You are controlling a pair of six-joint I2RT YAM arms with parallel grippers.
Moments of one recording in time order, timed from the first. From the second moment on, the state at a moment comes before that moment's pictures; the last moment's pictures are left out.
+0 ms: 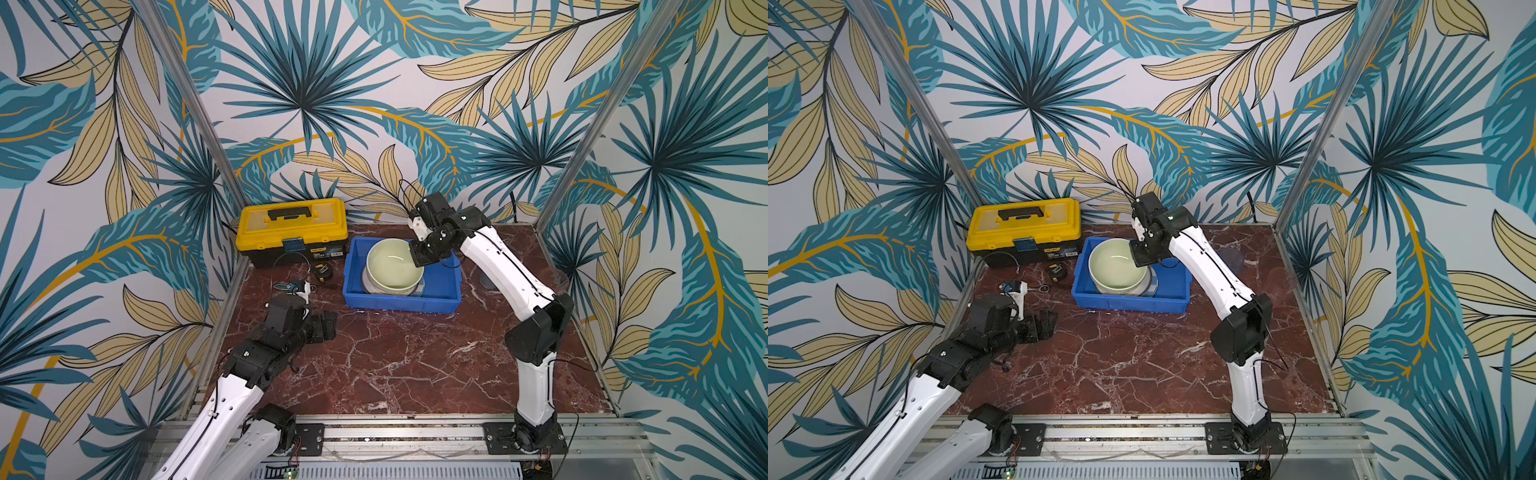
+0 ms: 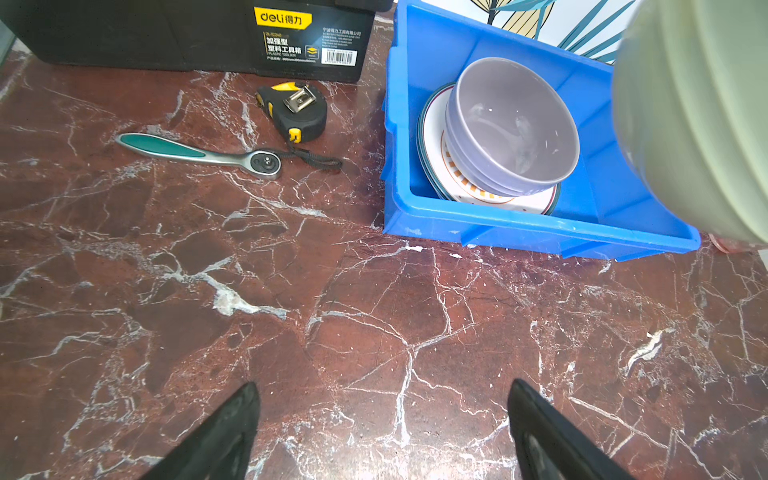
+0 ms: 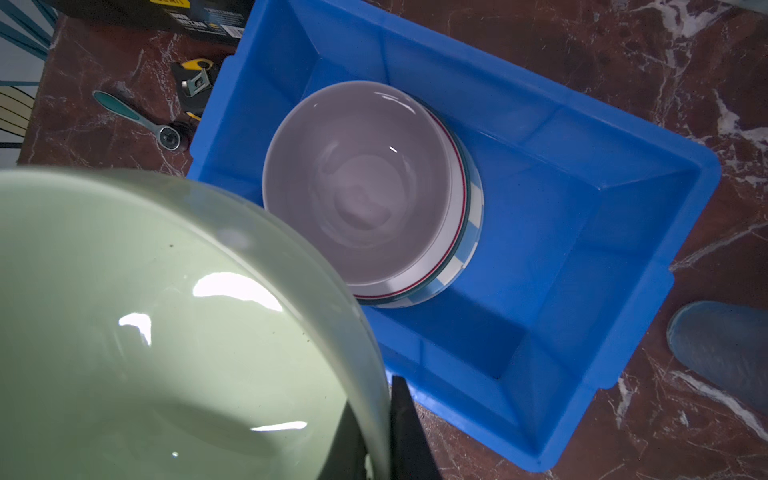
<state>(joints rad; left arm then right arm) -0.35 0.75 0.76 -0.72 -0.03 -0.44 0.53 2.07 2.27 -1.28 -0.04 0.19</state>
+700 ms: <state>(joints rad) -0.35 0.75 0.76 -0.72 -0.03 -0.44 0.46 2.26 2.39 -1.20 -0.05 0.22</state>
